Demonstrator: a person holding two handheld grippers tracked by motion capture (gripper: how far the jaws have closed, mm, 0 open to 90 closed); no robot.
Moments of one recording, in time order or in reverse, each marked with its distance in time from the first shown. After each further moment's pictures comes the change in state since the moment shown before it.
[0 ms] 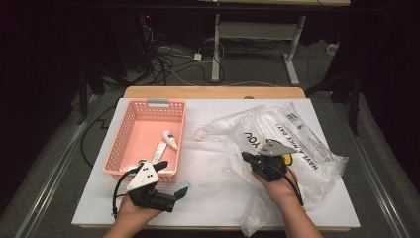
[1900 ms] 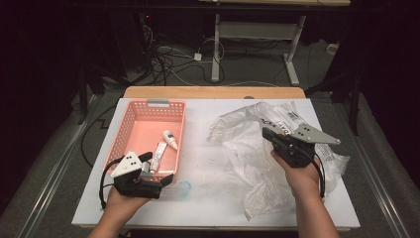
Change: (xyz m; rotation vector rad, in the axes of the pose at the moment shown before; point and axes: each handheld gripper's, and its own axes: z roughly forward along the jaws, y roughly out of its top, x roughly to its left) left arm 0.039 0.001 -0.022 -0.003 0.092 -0.077; right arm -0.029 0.040 -0.058 -0.271 -0.055 0.046
